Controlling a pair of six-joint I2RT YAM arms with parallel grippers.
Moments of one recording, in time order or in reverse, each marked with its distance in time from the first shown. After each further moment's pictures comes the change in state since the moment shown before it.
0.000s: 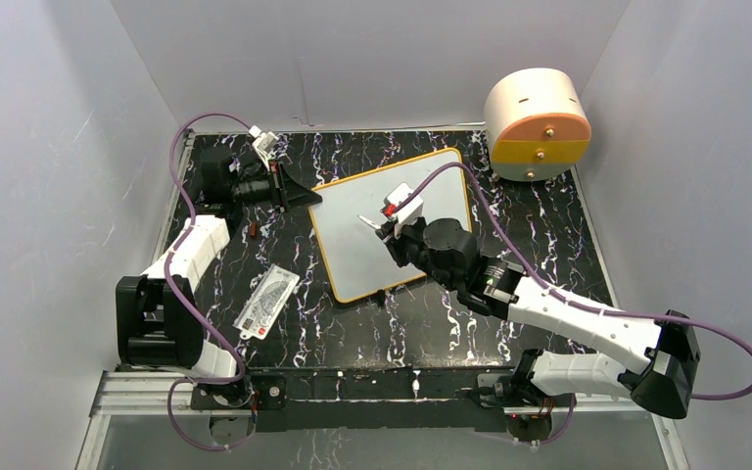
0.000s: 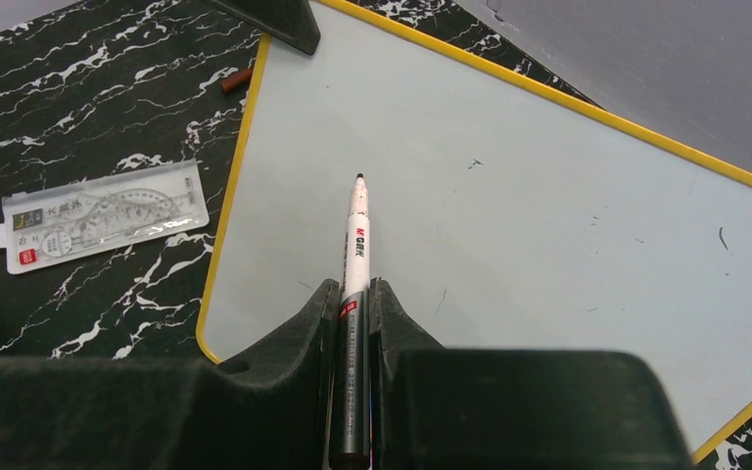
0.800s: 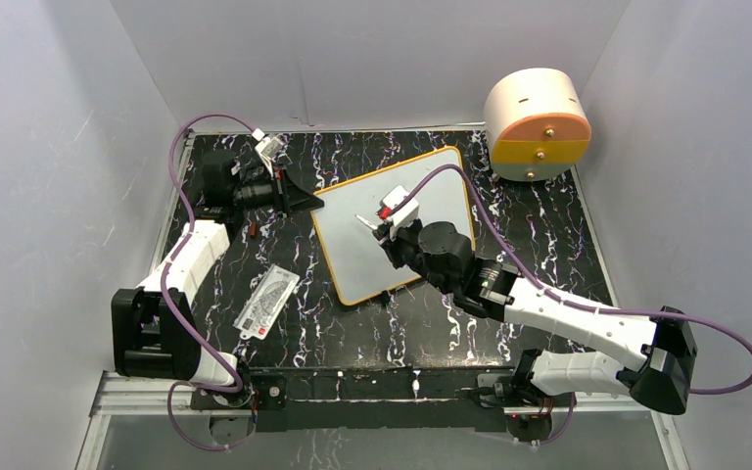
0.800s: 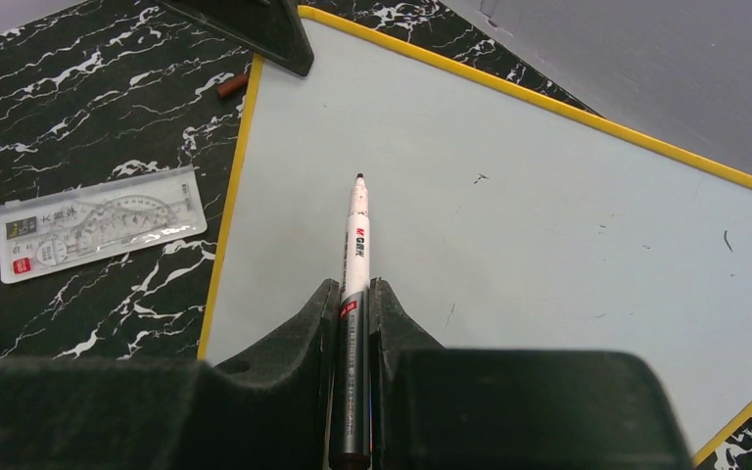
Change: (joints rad) left arm -0.035 -0.060 -0.011 -0.087 -0.035 0.105; right arm 0.032 0.022 0.000 0.036 0.050 -0.006
